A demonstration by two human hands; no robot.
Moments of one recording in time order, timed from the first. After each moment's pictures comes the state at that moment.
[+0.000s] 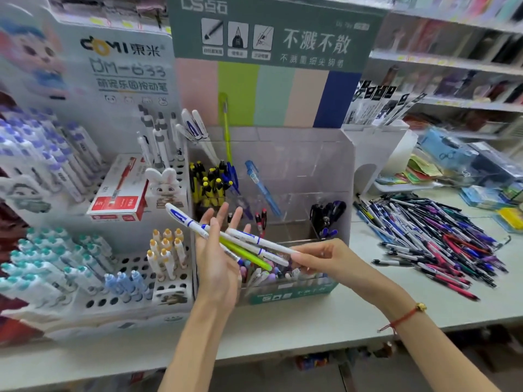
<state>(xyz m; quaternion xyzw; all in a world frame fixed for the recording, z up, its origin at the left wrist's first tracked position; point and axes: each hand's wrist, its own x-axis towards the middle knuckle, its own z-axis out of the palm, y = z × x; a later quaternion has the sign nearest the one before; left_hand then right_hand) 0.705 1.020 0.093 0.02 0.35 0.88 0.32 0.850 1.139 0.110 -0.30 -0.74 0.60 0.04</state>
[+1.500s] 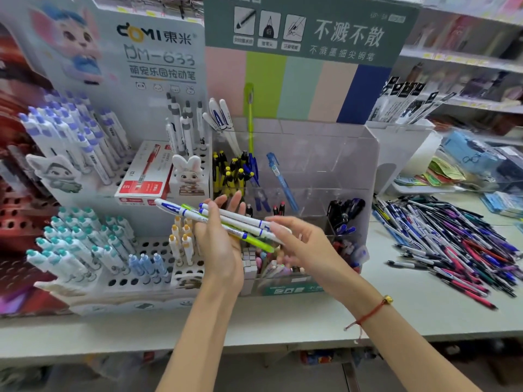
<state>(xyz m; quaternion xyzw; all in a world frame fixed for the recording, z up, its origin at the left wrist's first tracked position) 0.686 1.011 0.098 0.00 0.38 0.89 0.26 0.794 1.092 0.110 -0.30 -0.68 0.66 0.12</state>
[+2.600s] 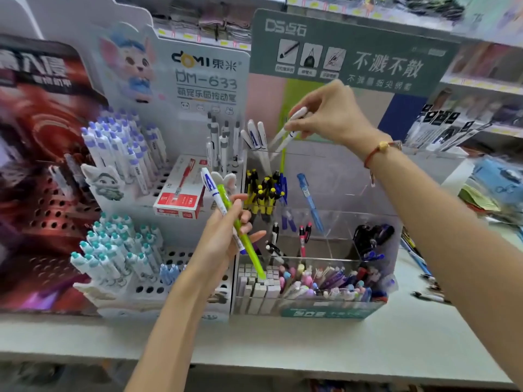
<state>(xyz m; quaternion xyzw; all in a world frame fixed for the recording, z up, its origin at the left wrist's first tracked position) 0.628 0.981 0.117 0.15 0.48 0.78 0.38 0.658 1.187 0.249 -0.16 -0.92 0.24 0.26</state>
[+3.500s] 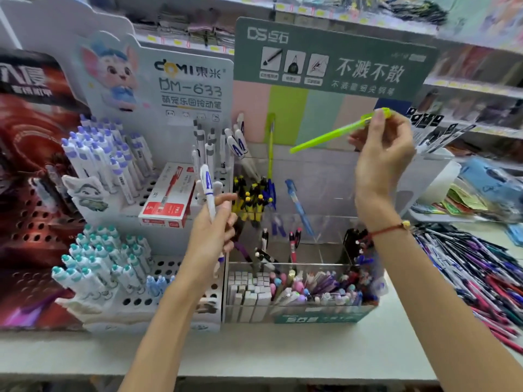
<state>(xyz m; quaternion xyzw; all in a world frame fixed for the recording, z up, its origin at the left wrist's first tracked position) 0.627 0.988 0.125 0.19 0.61 0.72 0.27 0.718 1.179 0.209 -0.22 -0.58 0.43 0.66</state>
